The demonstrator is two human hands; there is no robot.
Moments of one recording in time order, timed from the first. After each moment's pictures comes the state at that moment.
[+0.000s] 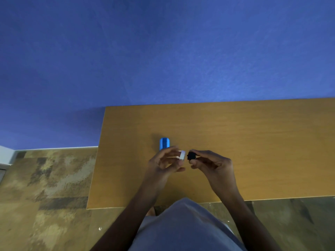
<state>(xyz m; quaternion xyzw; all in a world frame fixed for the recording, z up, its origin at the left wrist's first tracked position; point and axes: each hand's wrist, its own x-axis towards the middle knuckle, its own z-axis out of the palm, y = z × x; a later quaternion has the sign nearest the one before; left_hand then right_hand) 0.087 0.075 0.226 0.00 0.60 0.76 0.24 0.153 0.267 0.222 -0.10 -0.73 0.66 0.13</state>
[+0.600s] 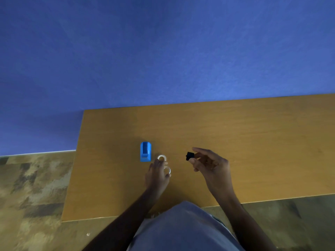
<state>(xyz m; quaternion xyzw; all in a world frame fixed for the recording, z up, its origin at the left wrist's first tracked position) 0.073 0.158 0.066 0.11 0.95 0.25 0.15 0.151 0.346 0.206 -0.19 -0.72 0.66 0.12</state>
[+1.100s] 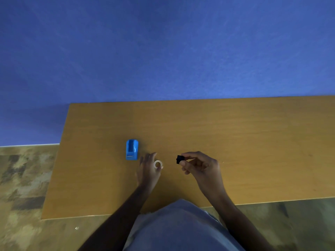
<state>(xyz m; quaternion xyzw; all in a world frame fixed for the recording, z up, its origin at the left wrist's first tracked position) 0.063 0.199 0.041 0.06 0.95 0.28 0.11 0.151 0.389 0.193 -0.18 -0.71 0.67 0.07</state>
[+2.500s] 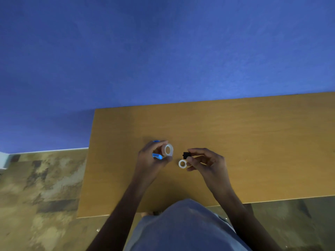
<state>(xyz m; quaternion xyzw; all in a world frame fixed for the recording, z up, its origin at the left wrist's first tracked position) 0.029 0.102 0.194 0.08 0.81 0.57 0.12 0.127 0.299 0.211 -0.20 -0.67 0.71 0.08</state>
